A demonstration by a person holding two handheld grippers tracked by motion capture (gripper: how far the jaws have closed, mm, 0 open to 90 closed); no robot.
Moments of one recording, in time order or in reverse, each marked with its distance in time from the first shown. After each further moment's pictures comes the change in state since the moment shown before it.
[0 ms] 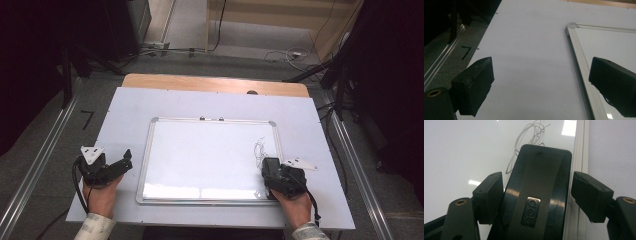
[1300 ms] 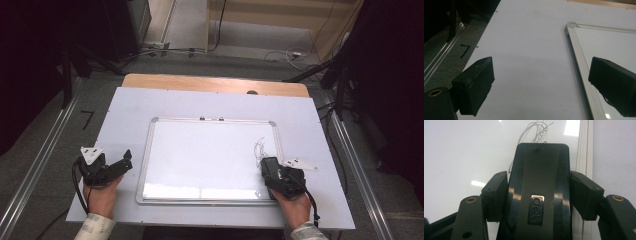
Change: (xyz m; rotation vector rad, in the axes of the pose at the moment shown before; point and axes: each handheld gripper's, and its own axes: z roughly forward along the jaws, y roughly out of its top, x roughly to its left) left arm 0.000 -0.001 0.000 0.006 -0.003 -0.015; right arm 0.000 -0.002 0.002 -0.006 0.020 0.012
